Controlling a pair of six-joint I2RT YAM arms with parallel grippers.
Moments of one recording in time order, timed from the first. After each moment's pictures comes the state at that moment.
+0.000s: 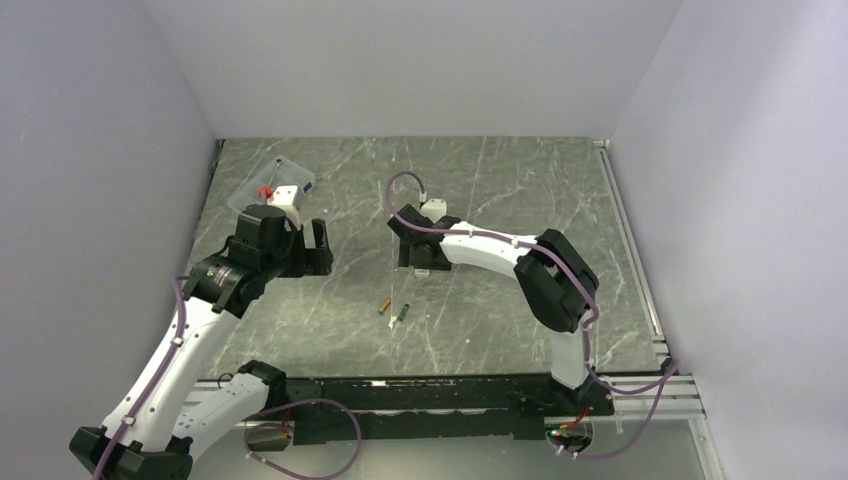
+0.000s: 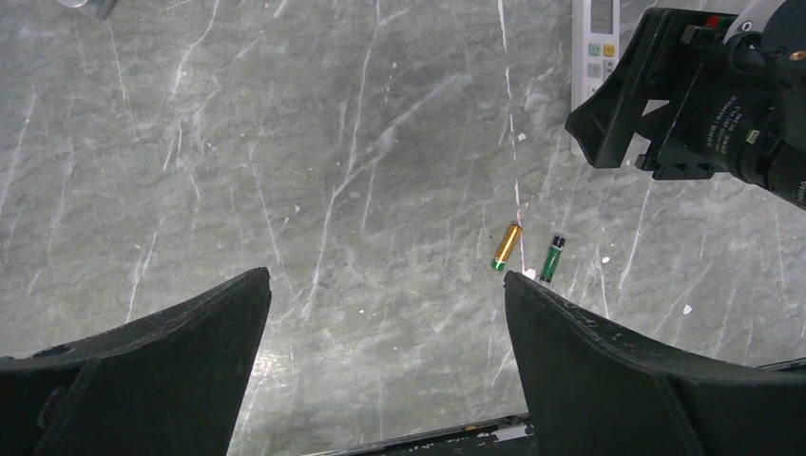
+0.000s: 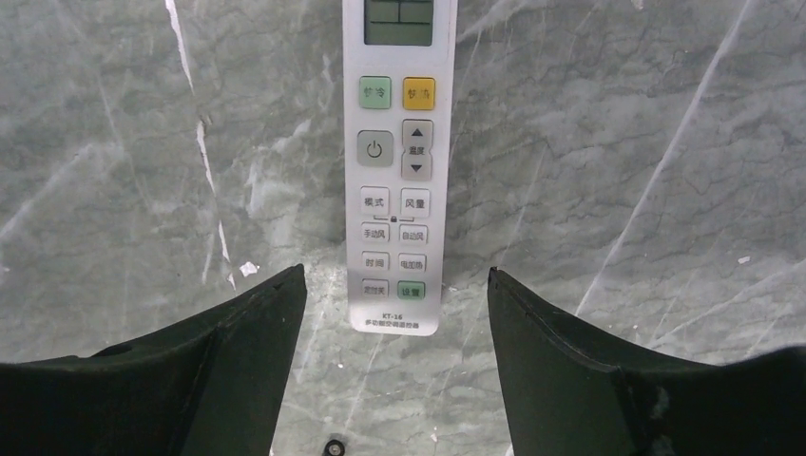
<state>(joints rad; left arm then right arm) -0.37 0.88 1.01 -0.83 -0.10 -0.33 0.84 1.94 1.36 -0.54 0.39 0.85</state>
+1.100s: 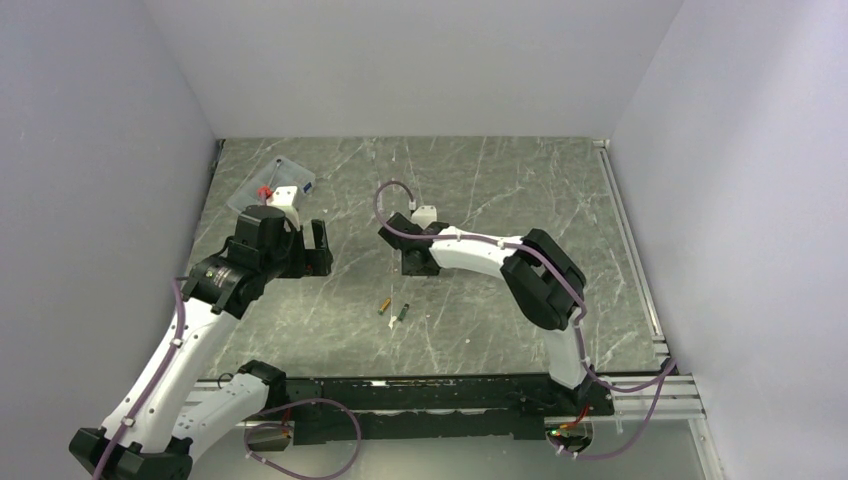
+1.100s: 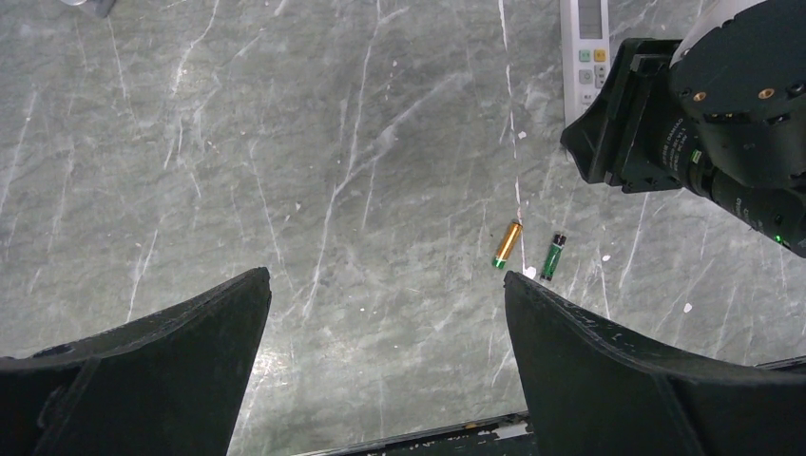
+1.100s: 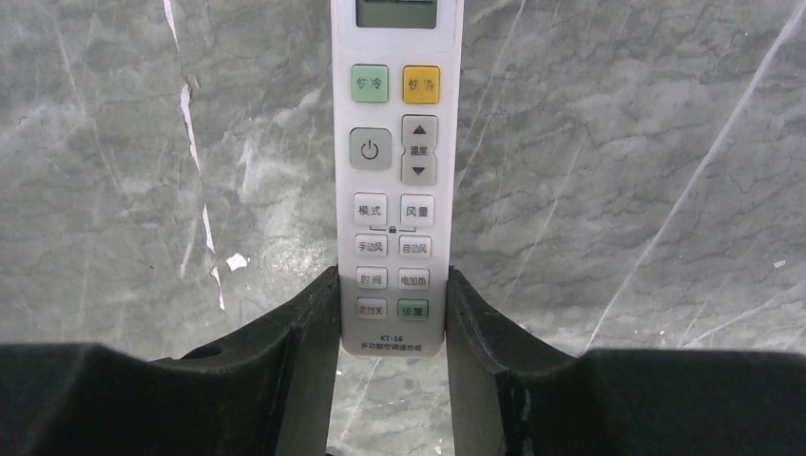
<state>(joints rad) -0.37 0.87 1.01 -0.84 -0.09 -0.33 0.88 2.01 1.39 -0.56 0.42 0.83</state>
